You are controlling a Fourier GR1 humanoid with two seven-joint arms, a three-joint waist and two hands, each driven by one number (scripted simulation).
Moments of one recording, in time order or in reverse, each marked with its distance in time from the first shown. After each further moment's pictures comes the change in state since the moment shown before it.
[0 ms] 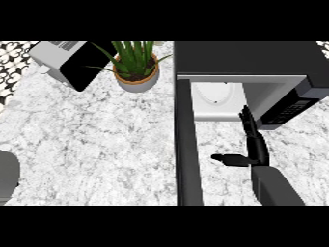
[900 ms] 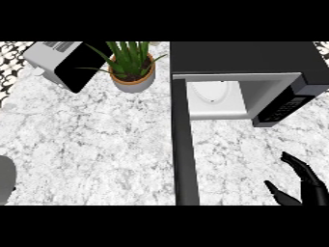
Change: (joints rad) left arm -0.282 -0.069 -0.154 0.155 -0.173 -0.021 0.226; right arm 0.465 -0.152 0.008 -0.414 -0.113 0.180 0.048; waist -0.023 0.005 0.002
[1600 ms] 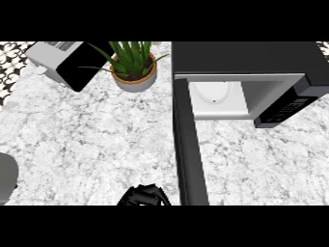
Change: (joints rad) left arm -0.340 -0.254 0.007 0.262 -0.148 0.068 0.207; right arm 0.176 -0.139 -0.090 -0.091 -0.160 0.129 0.043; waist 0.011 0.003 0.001
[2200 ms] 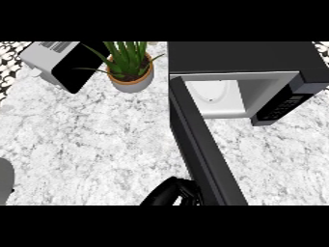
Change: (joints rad) left arm -0.300 -0.113 -0.113 0.303 -0.022 -0.180 0.258; right arm 0.016 -0.078 0.007 -0.016 -0.056 0.060 0.023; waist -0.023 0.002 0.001
